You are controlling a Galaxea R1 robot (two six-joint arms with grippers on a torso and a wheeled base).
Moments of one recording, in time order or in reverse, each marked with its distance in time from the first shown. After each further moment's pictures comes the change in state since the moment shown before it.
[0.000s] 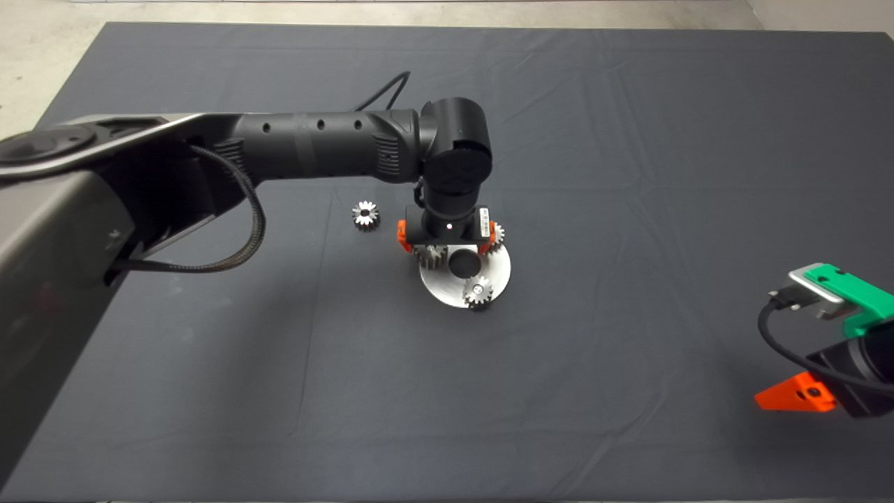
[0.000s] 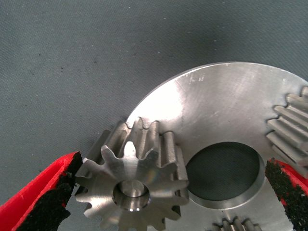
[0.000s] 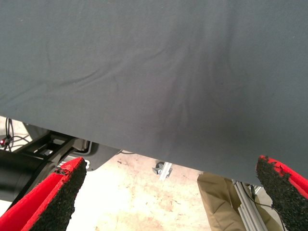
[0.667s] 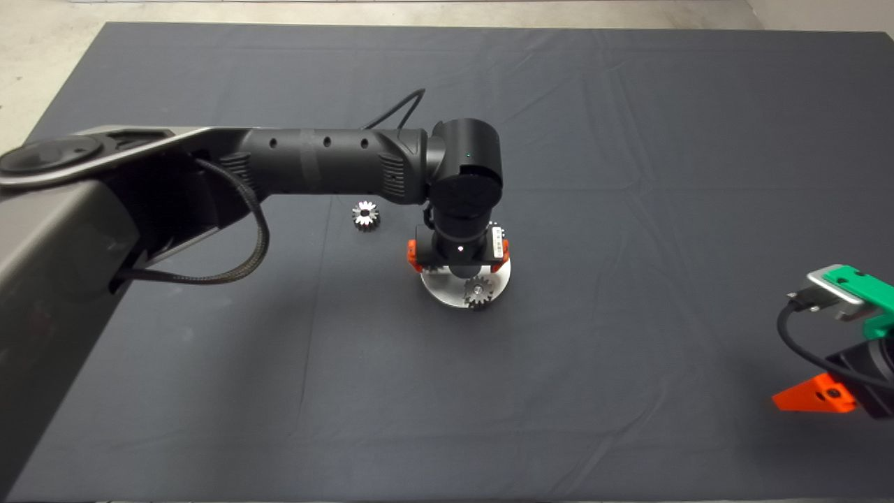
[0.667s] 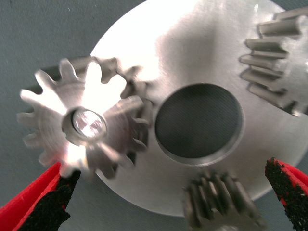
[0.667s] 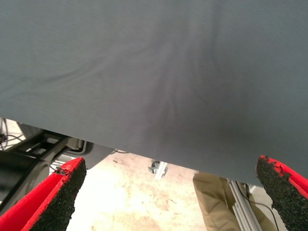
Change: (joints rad) left arm 0.022 0.000 0.091 0.020 0.001 -0.058; right arm -0.001 -0.050 -0.014 -0.001 -0.001 -0.070
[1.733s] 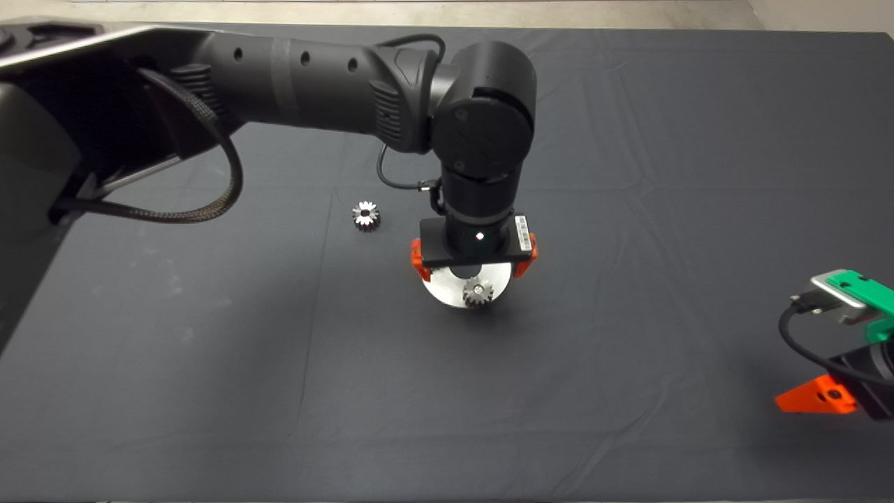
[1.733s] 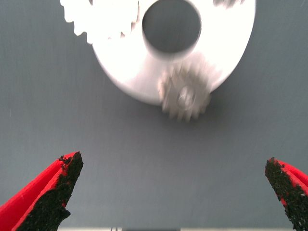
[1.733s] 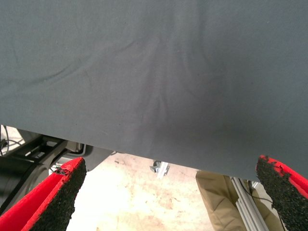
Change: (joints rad) left arm -0.188 -0.005 0.177 -0.288 0.000 -0.236; right arm -0.022 -0.036 -0.008 -0.027 0.001 -0.002
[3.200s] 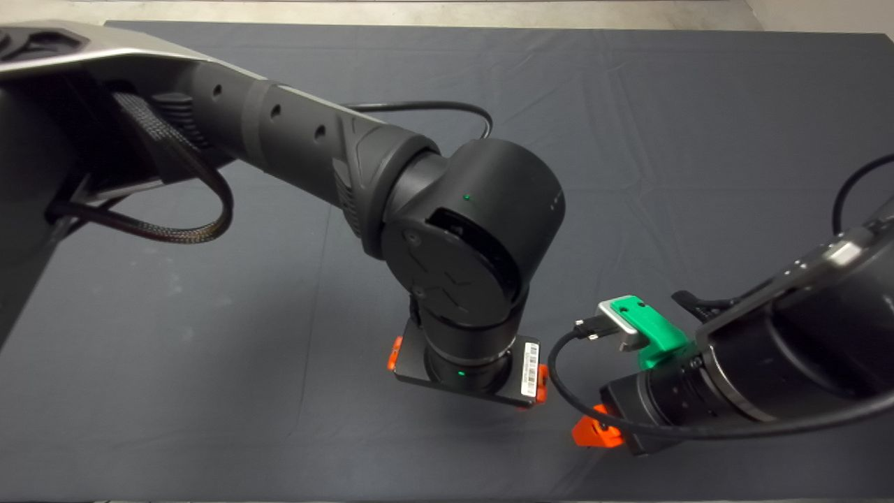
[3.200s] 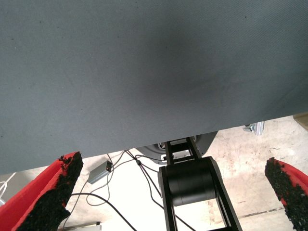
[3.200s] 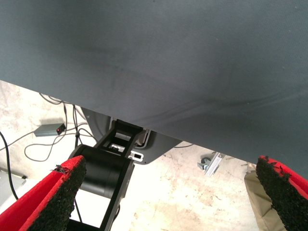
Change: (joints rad) left arm -0.001 -0.006 0.398 -0.116 0.006 -0.118; right arm -0.046 0.766 -0.006 -0.003 -0.005 0.733
